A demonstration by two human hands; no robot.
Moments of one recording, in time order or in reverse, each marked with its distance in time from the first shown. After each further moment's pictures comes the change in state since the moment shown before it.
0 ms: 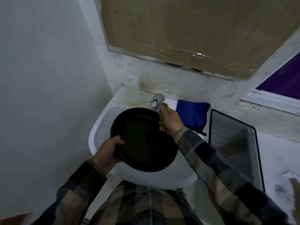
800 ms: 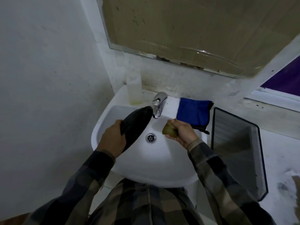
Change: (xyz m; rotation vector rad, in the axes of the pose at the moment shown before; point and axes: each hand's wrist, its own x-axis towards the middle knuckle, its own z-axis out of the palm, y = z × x) left_hand 0.025 0.019 -0.004 1.191 0.300 0.552; right_hand 0.007 0.049 -0.033 0.333 0.015 0.211
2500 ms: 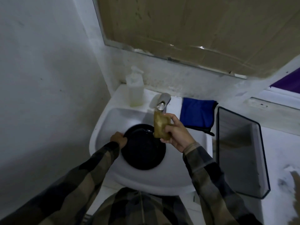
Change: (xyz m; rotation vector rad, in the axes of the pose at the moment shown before) left_hand 0.117 -0.109 0.105 -0.076 -0.432 -0.477; right_hand 0.004 -0.009 0.049 -0.063 -0.208 -0.022
